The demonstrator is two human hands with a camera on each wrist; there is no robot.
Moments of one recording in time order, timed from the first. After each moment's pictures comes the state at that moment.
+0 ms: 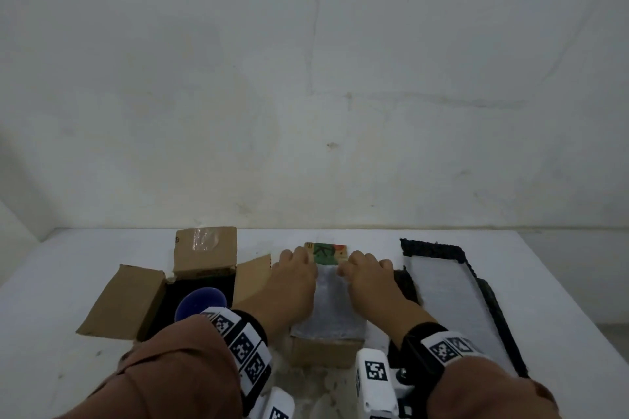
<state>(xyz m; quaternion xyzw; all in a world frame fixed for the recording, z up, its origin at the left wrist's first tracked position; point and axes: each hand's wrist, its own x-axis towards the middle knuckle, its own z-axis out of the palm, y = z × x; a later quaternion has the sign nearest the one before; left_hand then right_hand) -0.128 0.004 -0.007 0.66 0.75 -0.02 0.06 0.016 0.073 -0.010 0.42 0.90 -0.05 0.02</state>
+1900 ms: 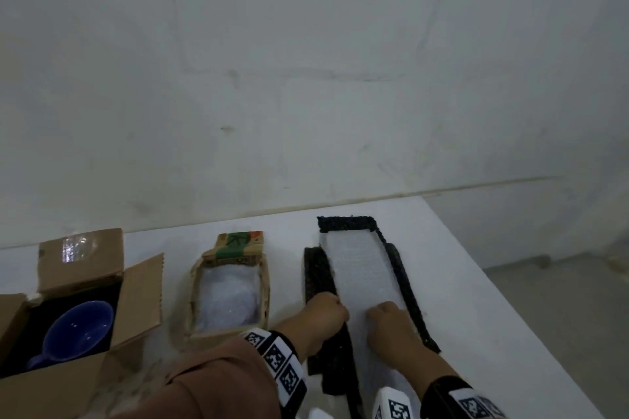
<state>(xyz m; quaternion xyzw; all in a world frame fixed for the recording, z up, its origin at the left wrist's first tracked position) 0.062 0.037 -0.054 0.40 0.64 0.23 0.61 0.211 0.052 -0.082 0.63 0.73 -0.25 0.06</state>
